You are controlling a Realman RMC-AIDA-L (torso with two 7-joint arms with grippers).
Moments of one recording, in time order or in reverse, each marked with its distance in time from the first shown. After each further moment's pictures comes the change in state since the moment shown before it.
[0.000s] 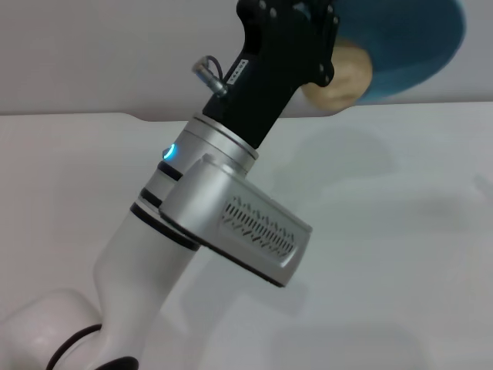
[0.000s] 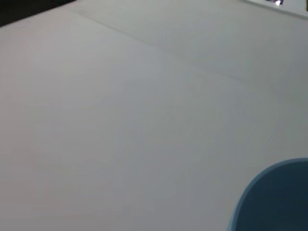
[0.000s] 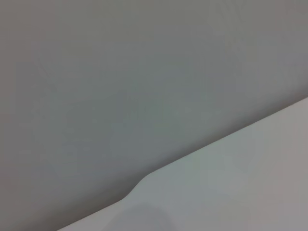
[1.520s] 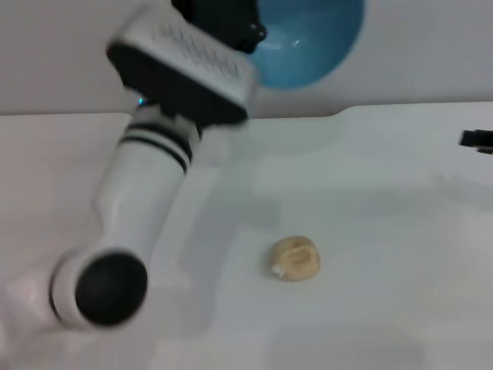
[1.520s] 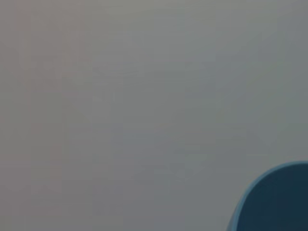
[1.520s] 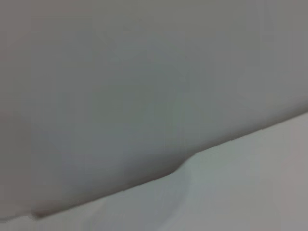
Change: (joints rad) left arm -0.016 0.001 -0.228 0.130 -0.438 -0.376 -0.055; right arm 0.058 -0.005 -0.043 0.005 0.009 0.101 -0.037
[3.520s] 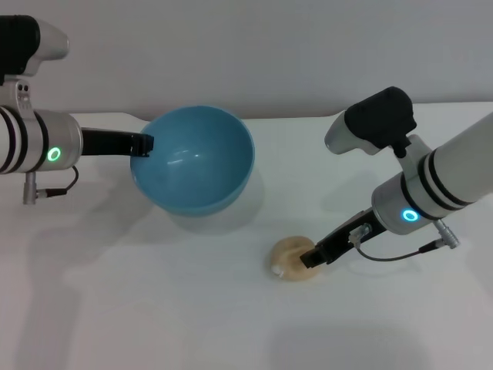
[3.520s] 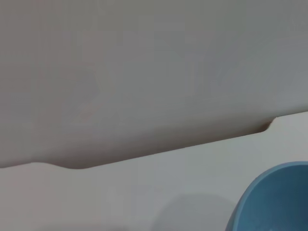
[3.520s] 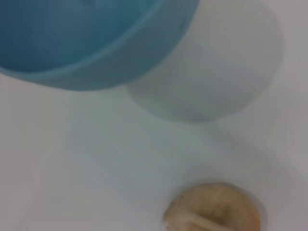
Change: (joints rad) left arm 0.120 0.024 -0.975 0.202 0.573 -1.703 -0.775; right arm 0.361 0.009 -0.778 0.270 -0.197 -0.051 0.149
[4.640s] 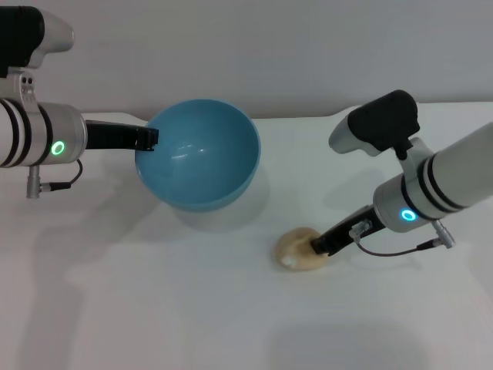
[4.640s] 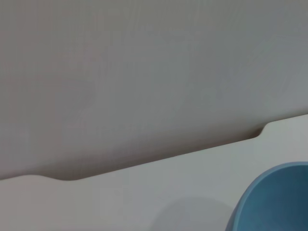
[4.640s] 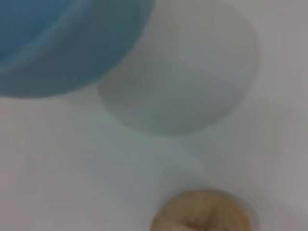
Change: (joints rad) left arm -0.005 -0.001 0.008 0.025 0.002 -0.005 -0.002; right arm 0.002 -0.004 -0.023 0.060 0.013 -0.115 0.002
